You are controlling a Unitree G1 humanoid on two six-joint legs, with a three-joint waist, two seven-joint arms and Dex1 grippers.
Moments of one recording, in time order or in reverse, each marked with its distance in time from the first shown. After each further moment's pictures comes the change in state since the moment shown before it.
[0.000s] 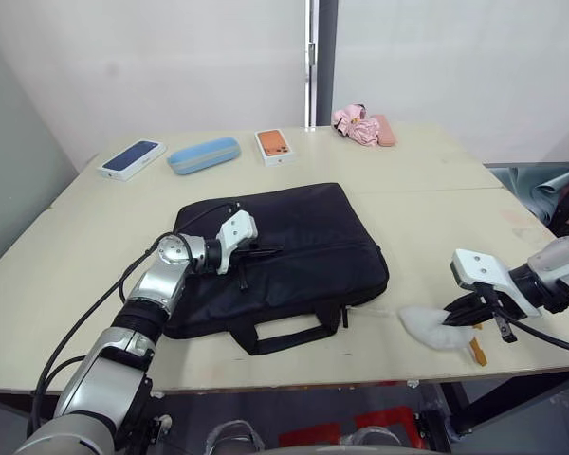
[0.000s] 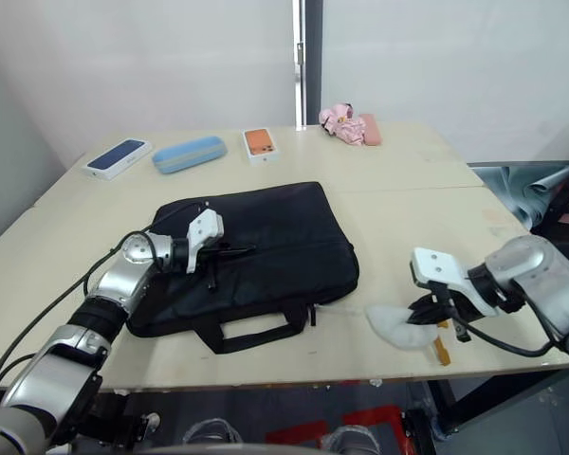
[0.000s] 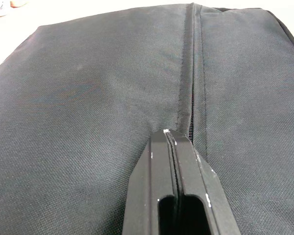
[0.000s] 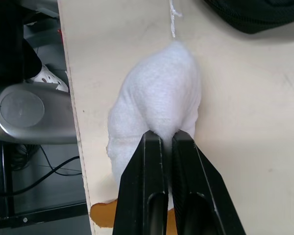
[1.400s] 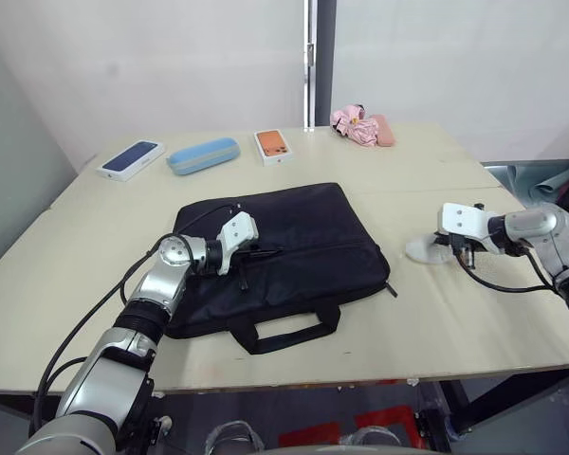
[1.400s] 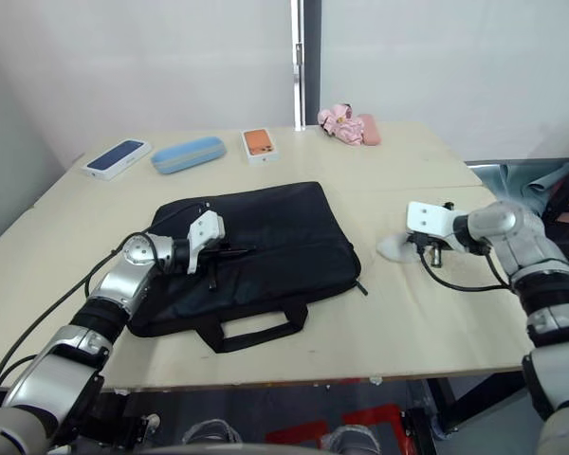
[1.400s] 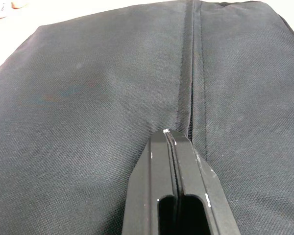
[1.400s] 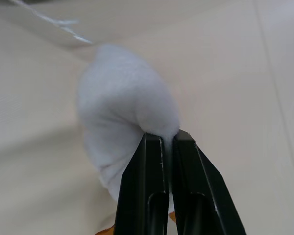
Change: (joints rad) left arm 0.005 -0.004 0.001 0.014 0.012 -0.026 0.006; right arm -0.489 0.317 0.053 0.737 -0.473 -0.537 -0.383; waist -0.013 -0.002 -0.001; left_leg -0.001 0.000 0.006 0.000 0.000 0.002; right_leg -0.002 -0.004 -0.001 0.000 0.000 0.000
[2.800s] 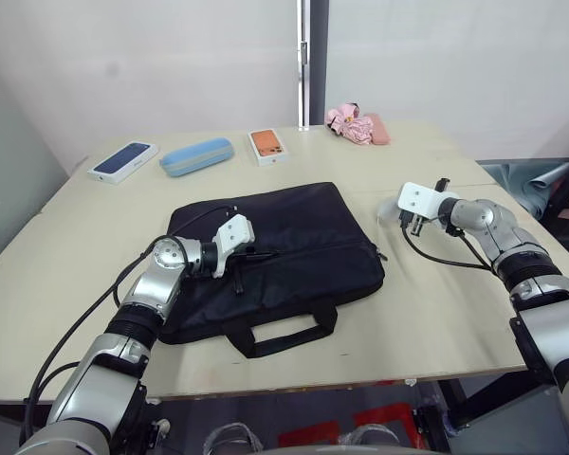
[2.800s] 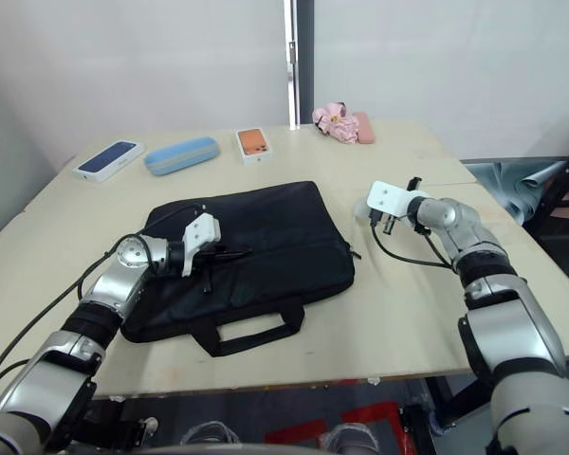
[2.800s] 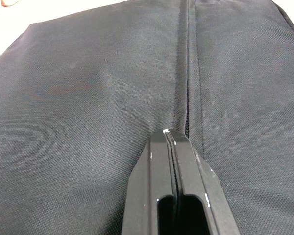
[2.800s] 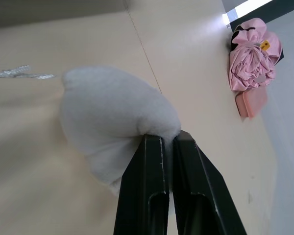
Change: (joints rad) left arm 0.035 0.026 0.005 -0.061 0.003 0.021 -0.011; right arm -0.170 0.211 0.018 0.304 -0.166 -0.168 -0.463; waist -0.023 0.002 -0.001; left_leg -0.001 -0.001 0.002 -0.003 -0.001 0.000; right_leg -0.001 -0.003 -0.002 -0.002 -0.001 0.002
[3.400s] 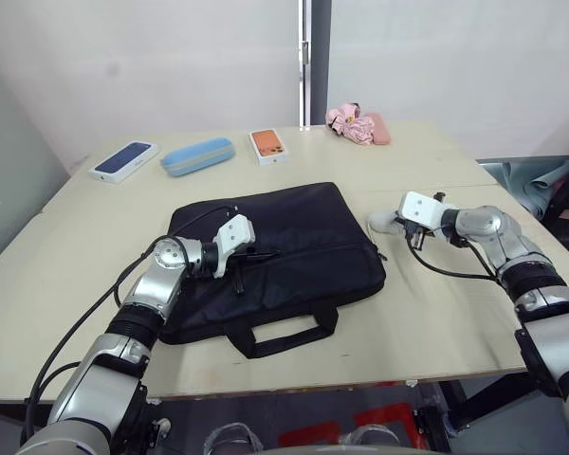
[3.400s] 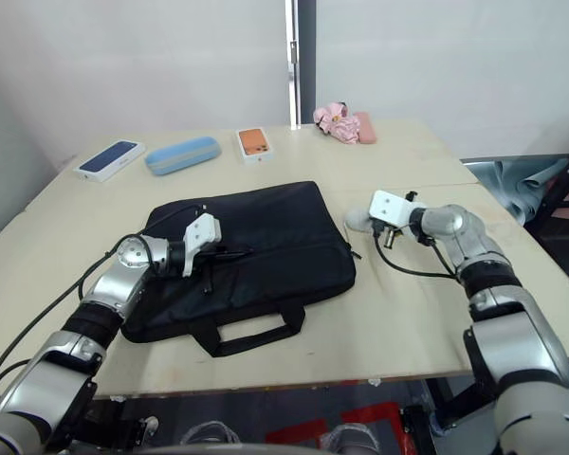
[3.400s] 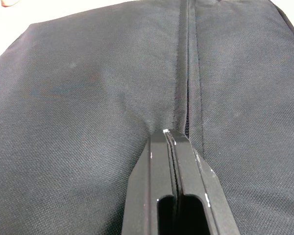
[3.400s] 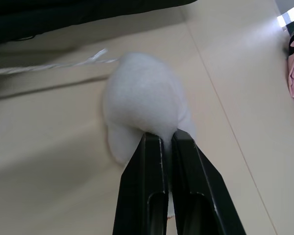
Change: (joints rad) left arm 0.001 -0.003 0.000 -0.002 0.000 0.000 -0.001; right arm 0.094 -0.034 -0.029 -0.126 0.138 0.051 0.283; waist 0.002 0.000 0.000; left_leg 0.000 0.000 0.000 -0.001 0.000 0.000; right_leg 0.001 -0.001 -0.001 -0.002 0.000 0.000
